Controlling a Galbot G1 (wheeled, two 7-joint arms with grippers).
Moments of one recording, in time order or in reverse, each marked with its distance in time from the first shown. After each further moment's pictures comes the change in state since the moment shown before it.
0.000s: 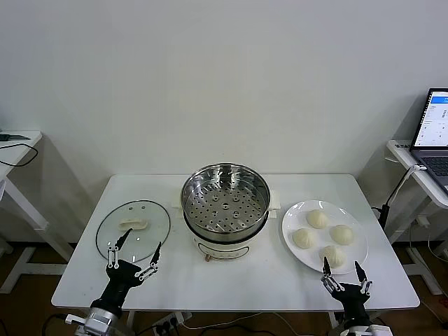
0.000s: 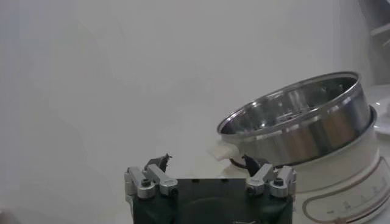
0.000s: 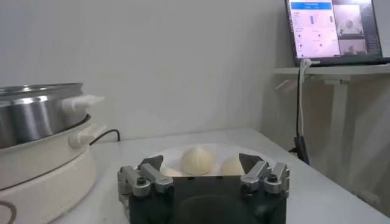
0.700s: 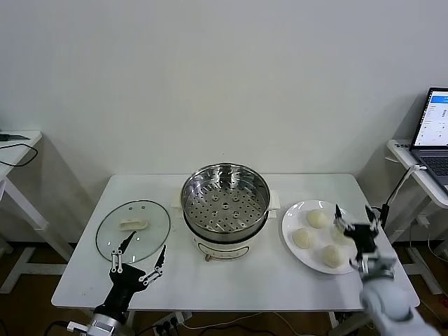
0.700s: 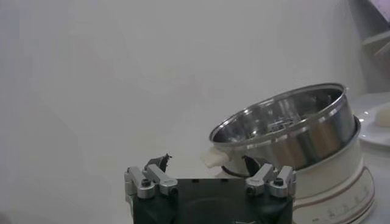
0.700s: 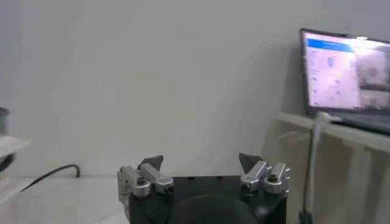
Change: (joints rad) left arm 0.038 -0.020 0.019 -0.050 0.015 0.008 -0.015; right arm 0.699 -0.341 -0.264 -0.395 0.190 -0.212 -0.100
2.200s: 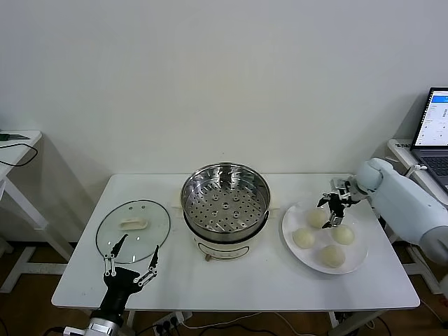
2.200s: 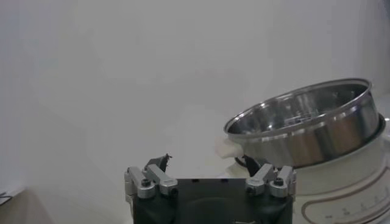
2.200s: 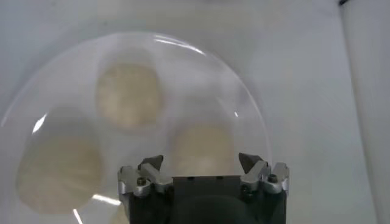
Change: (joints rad) left arm 0.015 -0.042 -0.014 0.014 -0.006 -0.002 -0.045; right arm 1.007 0.104 -0.944 -0.865 -0.817 0.072 -1.273
